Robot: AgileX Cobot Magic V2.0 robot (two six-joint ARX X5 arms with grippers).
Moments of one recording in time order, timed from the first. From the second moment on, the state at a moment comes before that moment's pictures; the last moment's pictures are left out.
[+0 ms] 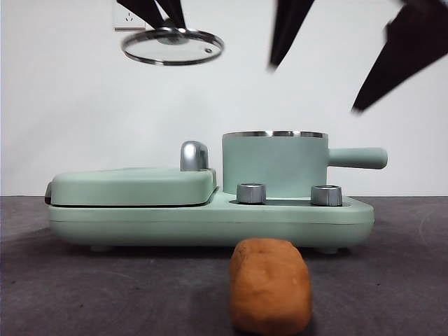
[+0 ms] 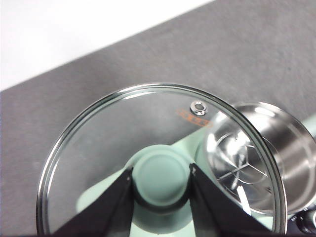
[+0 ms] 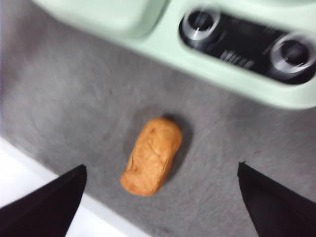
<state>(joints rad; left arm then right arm) -0.41 1.88 2.22 -1.00 0.10 0.09 0.79 1.23 1.09 -0.89 -0.11 0.47</state>
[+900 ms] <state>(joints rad) -0.32 1.86 2.22 -1.05 0.10 0.09 0.93 1.72 1.09 -0.79 -0.14 0.51</state>
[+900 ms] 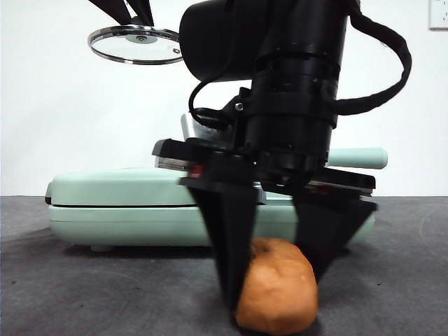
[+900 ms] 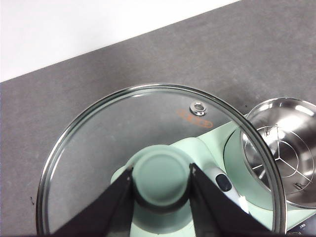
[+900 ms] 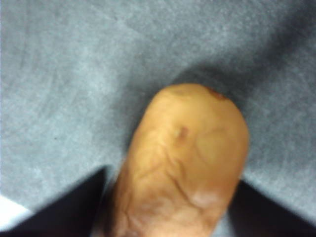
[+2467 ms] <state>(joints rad) -0.31 1.86 2.22 -1.05 0.11 0.06 0.38 2.22 2.26 -1.32 -0.23 0.23</state>
